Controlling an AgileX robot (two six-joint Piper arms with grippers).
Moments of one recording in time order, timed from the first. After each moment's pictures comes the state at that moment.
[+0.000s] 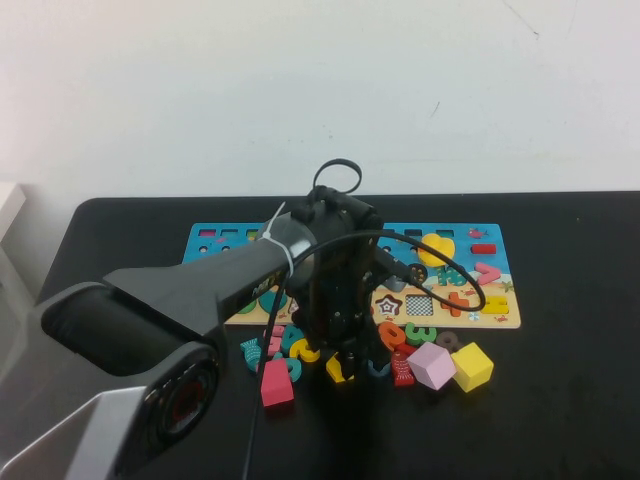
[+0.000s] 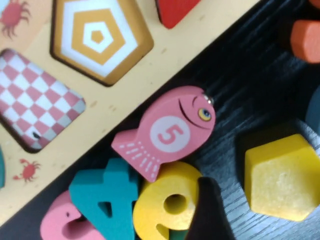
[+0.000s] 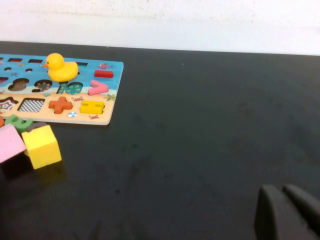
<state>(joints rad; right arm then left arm) -0.02 -0.01 0.02 -0.02 0.41 -0.03 -0.61 2.45 -1.99 0.02 1.11 0.11</state>
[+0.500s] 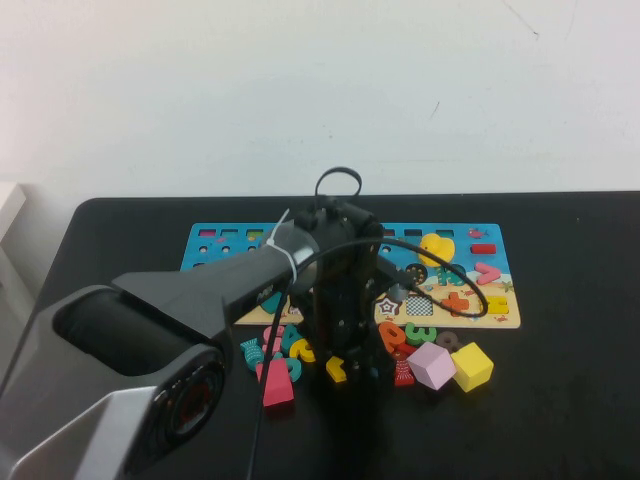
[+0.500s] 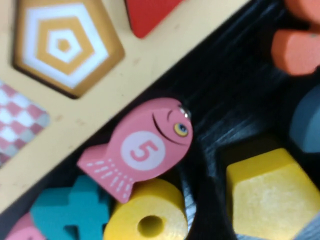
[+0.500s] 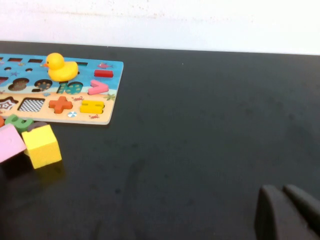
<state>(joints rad) -0.02 -0.01 0.02 -0.02 0.41 -0.03 -0.61 2.47 -1.99 -0.01 1.09 0.12</state>
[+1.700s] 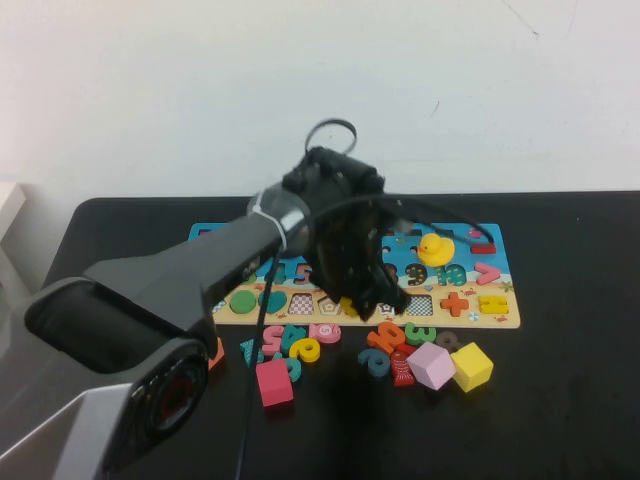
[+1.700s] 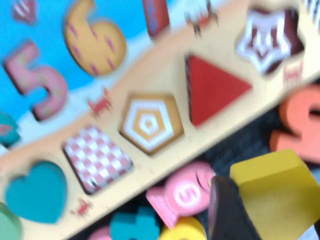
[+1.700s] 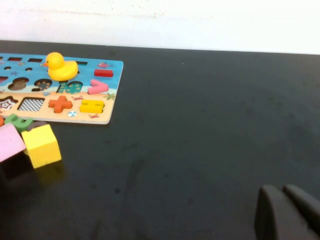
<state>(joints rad) -0.02 -0.01 0.02 -0.02 0.41 -0.03 -0.59 2.42 -2.09 0.02 1.04 -0.01</state>
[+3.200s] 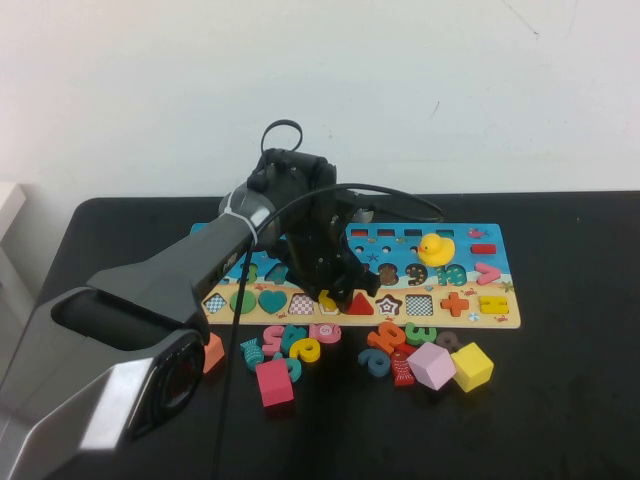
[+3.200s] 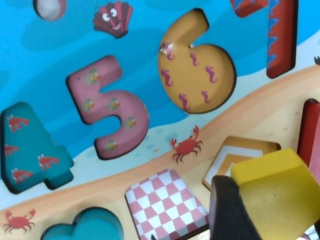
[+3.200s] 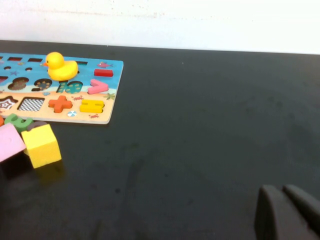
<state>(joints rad) -0.02 -0.01 0.02 -0.02 0.41 -0.03 -0.48 2.59 -2.31 -0.10 1.11 0.02</state>
